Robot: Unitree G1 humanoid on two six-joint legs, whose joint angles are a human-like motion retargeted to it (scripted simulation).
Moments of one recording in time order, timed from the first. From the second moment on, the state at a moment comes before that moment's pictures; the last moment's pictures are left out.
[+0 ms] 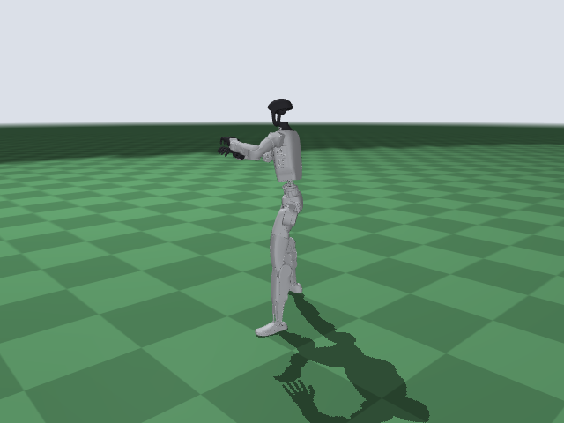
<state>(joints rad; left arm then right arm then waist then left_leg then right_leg) -0.45 1.14 -0.13 -0.19 0.24 -0.52 -0.05 -1.12 -0.22 0.58 0.64 -1.25 -0.71 -0.47 -0.17 0.21 0.06 -0.19 0.50 0.63 0.04 0.04 -0.21 -0.30 -0.31 -0.37 0.31 -0.06 0.11</state>
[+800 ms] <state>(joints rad) -0.71 0.03 -0.61 1.04 1.05 -0.72 0.32 -0.08 -0.50 0.31 0.71 -0.91 -0.76 -0.70 -0.52 0.27 0.20 -0.30 0.47 0.48 0.01 0.04 -0.26 -0.86 -0.32 -0.13 0.75 -0.25 0.09</state>
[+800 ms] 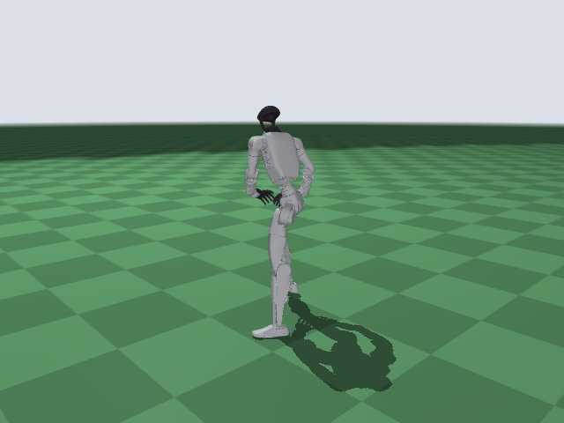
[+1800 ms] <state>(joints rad) -0.18 0.43 0.66 -0.16 0.36 -0.48 0.68 -0.61 0.08 0.05 1.02 0.76 -0.29 0.37 -0.02 0.08 0.06 -0.57 0.34 0.14 0.64 -0.38 -0.19 -0.01 -0.42 -0.78 0.04 0.19 0.14</state>
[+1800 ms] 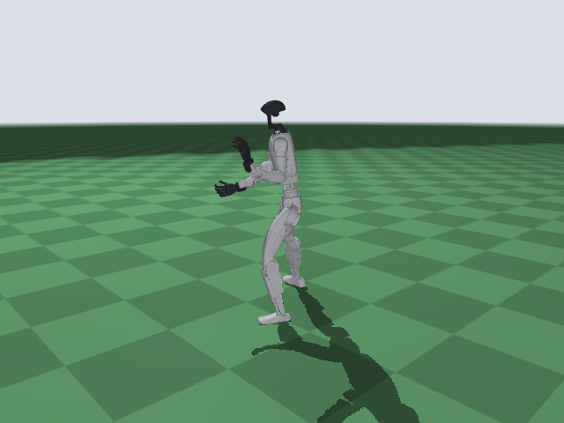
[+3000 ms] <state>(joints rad) 0.19 0.31 0.17 1.44 -0.23 -0.18 -0.19 -0.29 -0.86 -0.67 -0.61 -0.04 -0.63 -0.65 -0.58 0.15 -0.10 -0.05 0.32 0.46 0.10 0.01 -0.26 -0.85 -0.51 -0.60 0.68 -0.22 -0.07</state>
